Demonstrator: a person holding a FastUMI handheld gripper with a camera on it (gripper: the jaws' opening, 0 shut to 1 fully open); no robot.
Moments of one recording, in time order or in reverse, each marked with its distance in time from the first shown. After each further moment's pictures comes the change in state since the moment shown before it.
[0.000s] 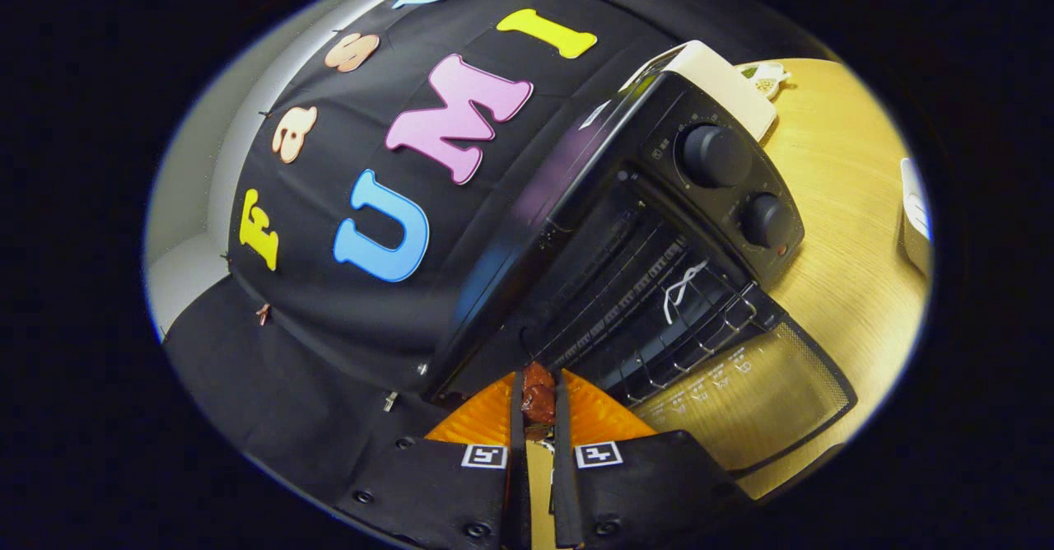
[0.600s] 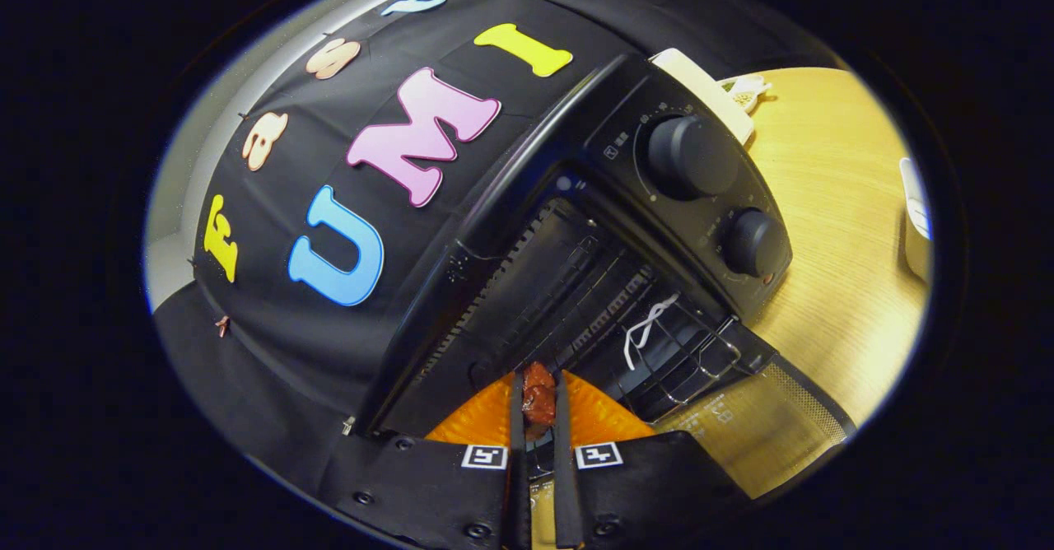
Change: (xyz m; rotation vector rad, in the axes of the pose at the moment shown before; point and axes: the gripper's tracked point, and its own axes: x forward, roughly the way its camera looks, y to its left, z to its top) arm 0.034 -0.035 0.018 -0.045 -0.093 -0.131
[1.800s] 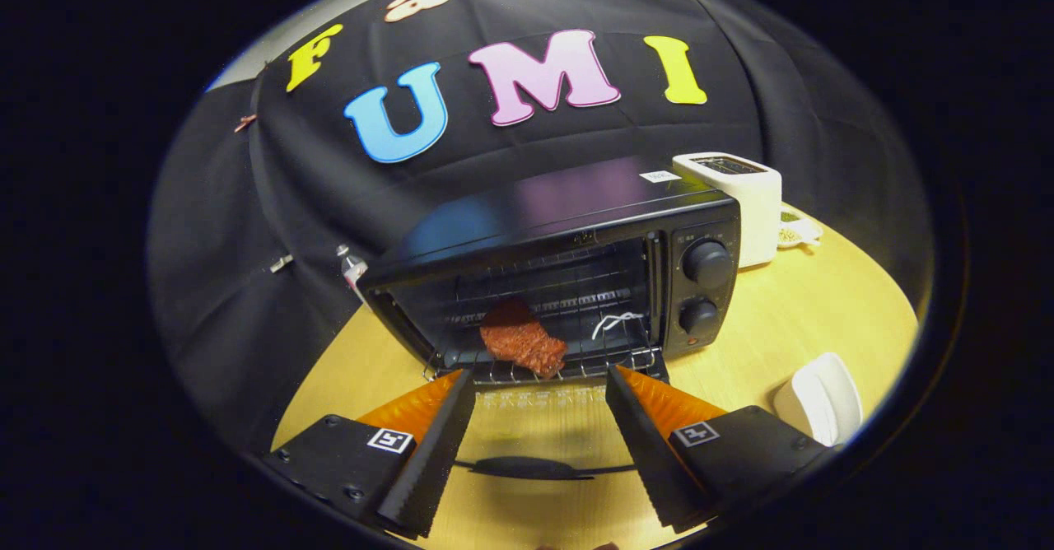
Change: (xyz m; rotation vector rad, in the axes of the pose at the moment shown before) arm -0.103 -0.001 -0.010 -0.688 0.177 -0.067
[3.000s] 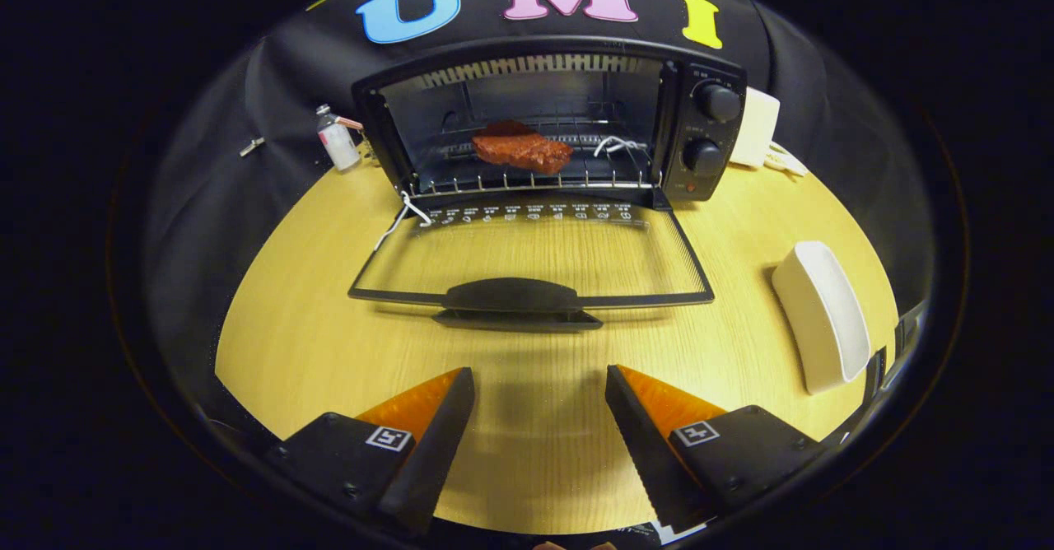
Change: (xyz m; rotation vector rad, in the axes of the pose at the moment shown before) arm -0.024 -0.002 -0.150 -0.101 0.385 -0.154
